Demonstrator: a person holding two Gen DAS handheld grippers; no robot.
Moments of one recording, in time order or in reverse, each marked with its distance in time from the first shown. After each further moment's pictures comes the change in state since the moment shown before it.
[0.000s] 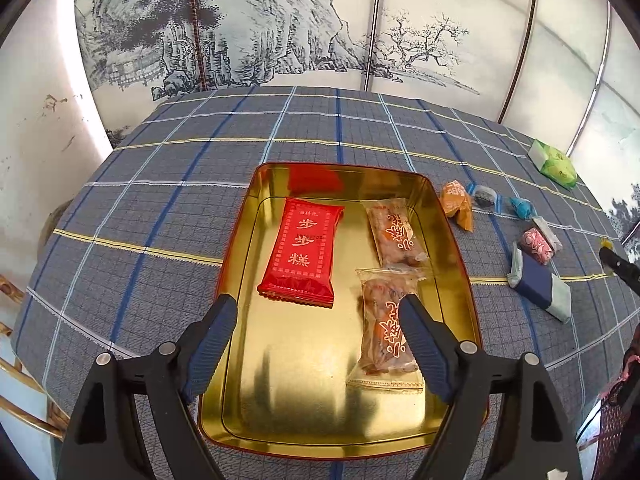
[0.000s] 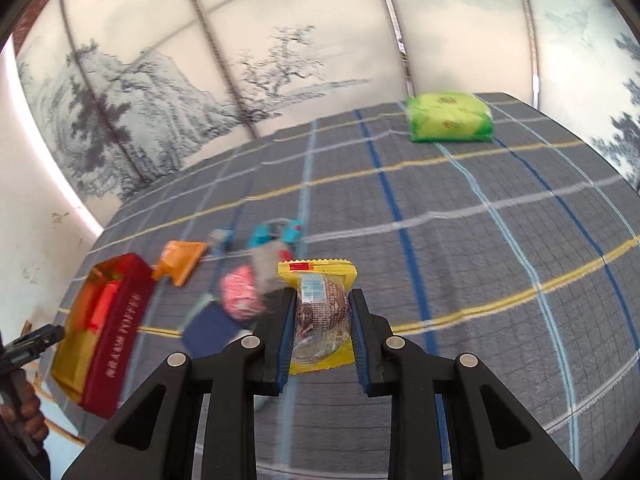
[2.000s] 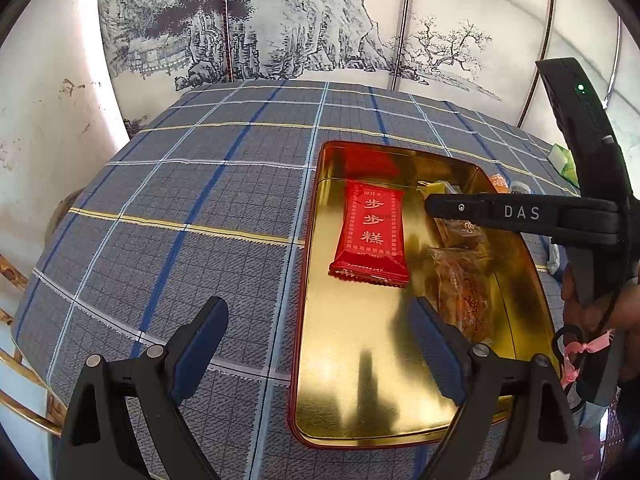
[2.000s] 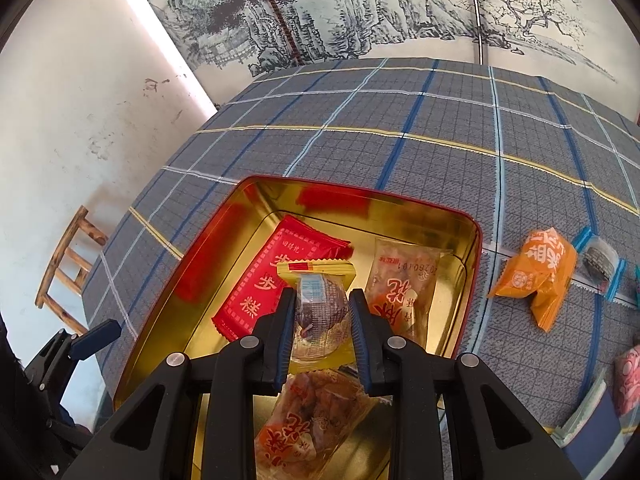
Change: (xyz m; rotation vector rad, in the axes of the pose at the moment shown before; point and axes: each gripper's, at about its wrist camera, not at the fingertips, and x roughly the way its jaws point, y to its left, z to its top) left arm 0.007 0.052 -0.022 -0.037 -0.017 0.025; right arm 0.159 0.283 -0.009 -0.321 0.331 0.295
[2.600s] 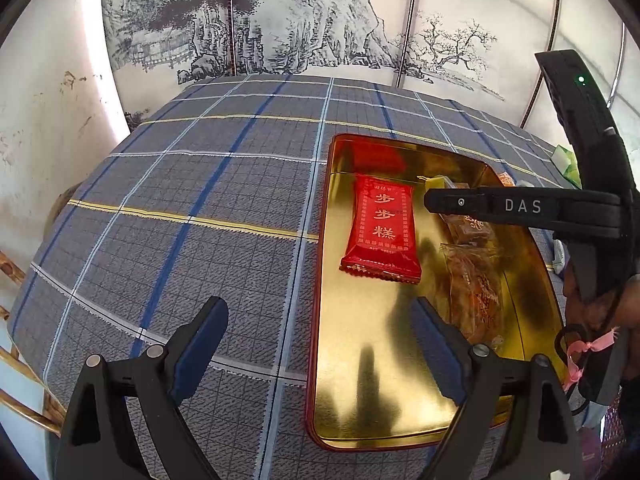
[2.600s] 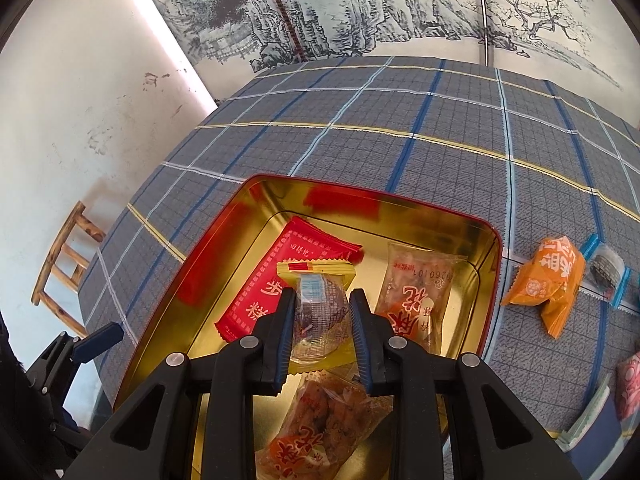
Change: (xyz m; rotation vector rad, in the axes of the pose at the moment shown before) left arm 0.008 0.014 -0.004 -0.011 0.011 -0.007; right arm 0.008 0.008 0.003 -0.015 0.012 -0.007
